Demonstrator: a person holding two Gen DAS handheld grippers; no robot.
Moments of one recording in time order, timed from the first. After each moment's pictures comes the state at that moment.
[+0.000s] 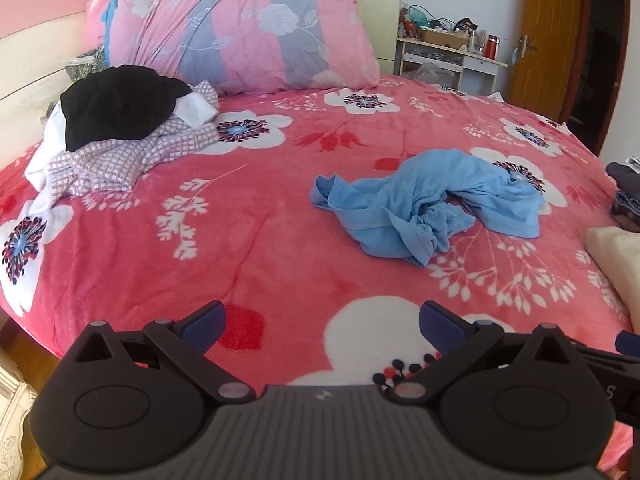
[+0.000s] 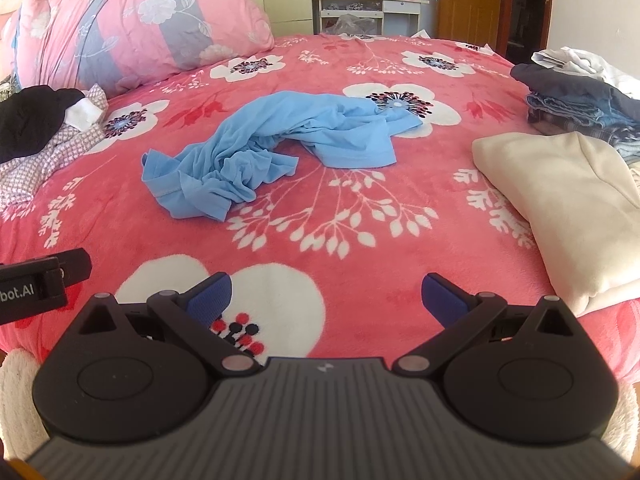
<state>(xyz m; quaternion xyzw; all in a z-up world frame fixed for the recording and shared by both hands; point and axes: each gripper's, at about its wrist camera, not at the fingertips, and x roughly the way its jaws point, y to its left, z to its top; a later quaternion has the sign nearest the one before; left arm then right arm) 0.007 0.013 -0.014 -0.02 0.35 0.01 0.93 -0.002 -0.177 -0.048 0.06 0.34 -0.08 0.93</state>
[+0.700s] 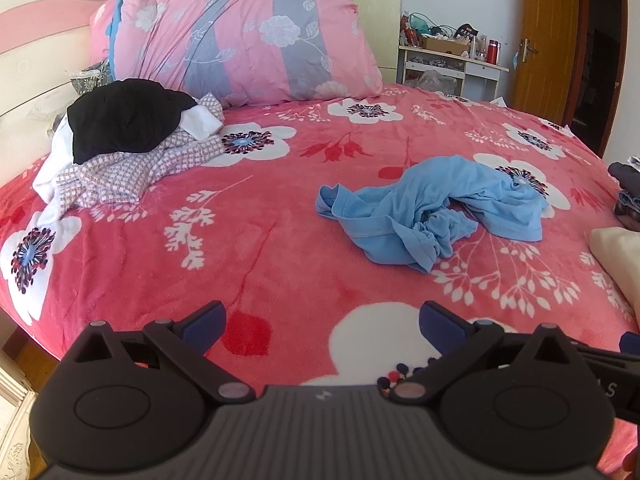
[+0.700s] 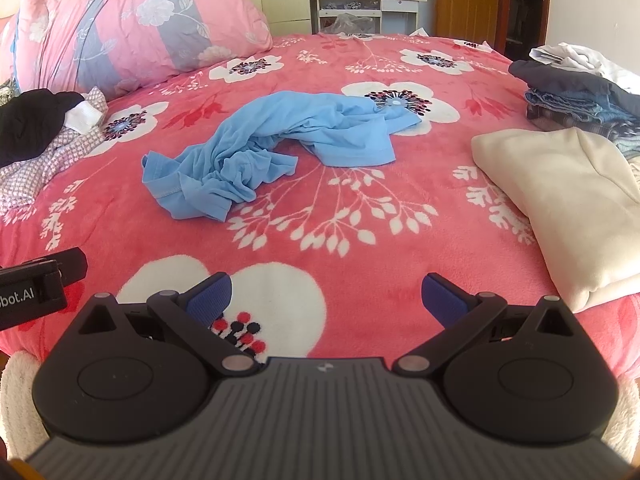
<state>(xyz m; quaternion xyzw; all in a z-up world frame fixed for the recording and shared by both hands) 0.002 0.008 -0.013 0.00 0.34 0.02 0.94 -0.005 -0.179 -0.047 0.07 0.34 -0.08 0.93</state>
